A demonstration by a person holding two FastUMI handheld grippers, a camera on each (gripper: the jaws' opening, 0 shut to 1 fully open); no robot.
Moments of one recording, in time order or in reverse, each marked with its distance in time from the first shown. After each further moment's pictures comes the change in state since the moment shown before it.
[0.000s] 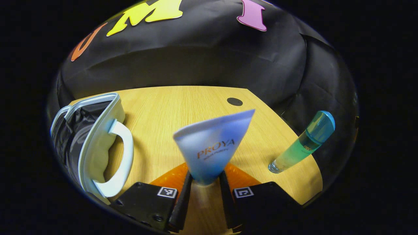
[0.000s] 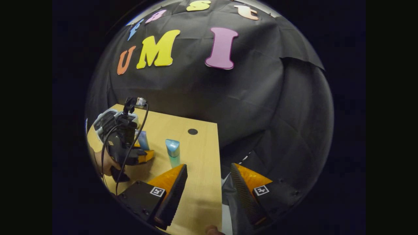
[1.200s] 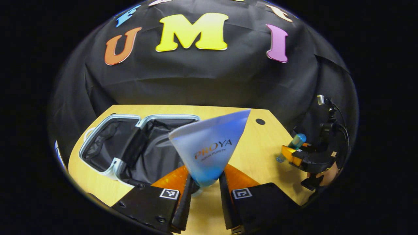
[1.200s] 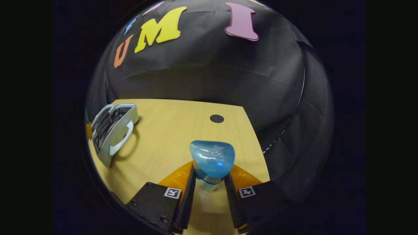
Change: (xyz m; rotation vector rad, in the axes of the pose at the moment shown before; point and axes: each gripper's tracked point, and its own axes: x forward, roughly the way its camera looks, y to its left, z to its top) left arm -0.205 0.136 0.033 -0.111 -0.069 0.218; right arm 0.135 0.100 -0.036 0.056 0.135 0.057
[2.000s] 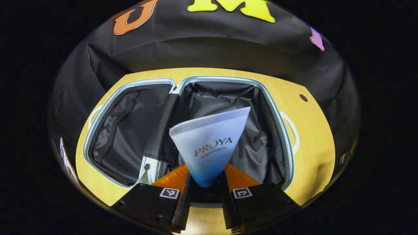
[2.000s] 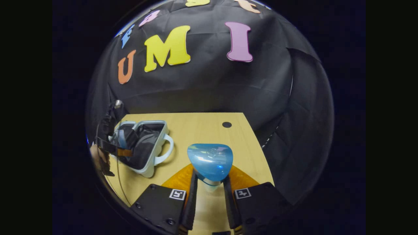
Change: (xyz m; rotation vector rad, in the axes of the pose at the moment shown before) left arm 0.064 0.132 -0.064 -0.008 0.362 0.072; right arm -0.192 0.091 0.030 0.107 -0.042 0.003
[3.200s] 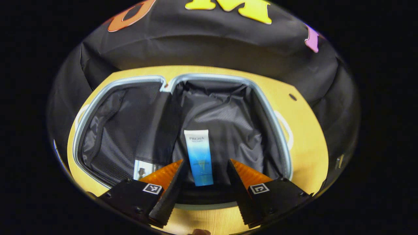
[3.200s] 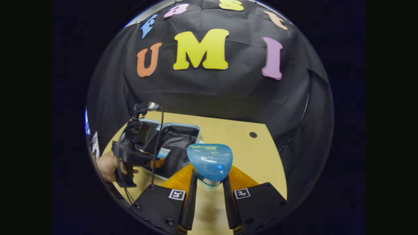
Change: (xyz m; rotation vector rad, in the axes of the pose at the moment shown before) left arm -0.027 -0.008 0.020 0.009 -0.131 -0.162; right arm 0.011 0.163 0.027 -0.100 0.015 0.157
